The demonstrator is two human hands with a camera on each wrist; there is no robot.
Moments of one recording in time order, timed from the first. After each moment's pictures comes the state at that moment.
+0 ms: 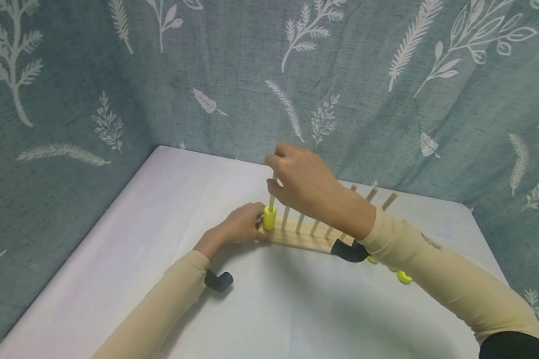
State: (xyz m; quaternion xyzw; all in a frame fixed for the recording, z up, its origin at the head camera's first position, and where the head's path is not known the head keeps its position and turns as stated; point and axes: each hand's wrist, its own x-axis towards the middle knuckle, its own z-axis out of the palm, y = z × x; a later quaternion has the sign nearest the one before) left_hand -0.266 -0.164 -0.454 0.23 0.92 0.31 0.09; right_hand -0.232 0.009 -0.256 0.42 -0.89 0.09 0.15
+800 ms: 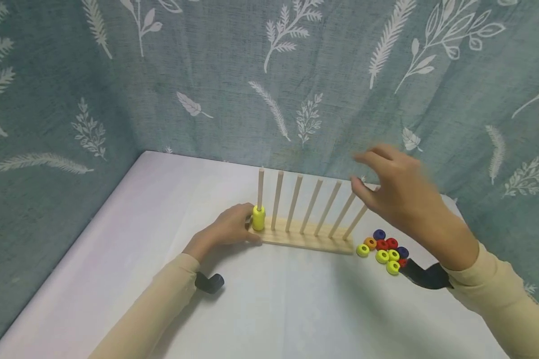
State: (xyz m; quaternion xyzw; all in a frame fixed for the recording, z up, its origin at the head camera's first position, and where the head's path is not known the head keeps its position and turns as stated) left_hand -0.266 -0.161 -0.454 0.22 0.92 0.30 0.11; right_hand -0.197 0.150 -0.241 0.33 -0.90 0.12 0.27
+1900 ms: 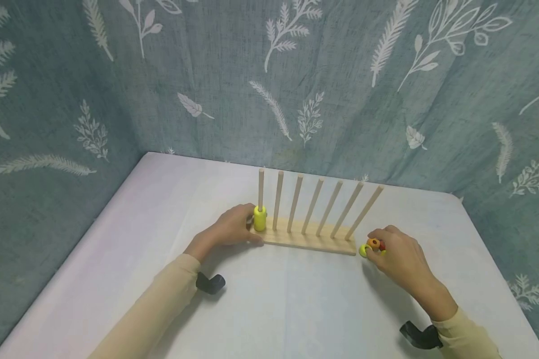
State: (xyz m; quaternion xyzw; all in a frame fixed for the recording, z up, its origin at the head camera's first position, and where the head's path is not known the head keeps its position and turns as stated) left_hand -0.265 -0.161 -0.451 0.20 0.92 0.31 0.12; right_hand -0.176 0.226 -0.404 0.16 -0.97 0.15 0.13
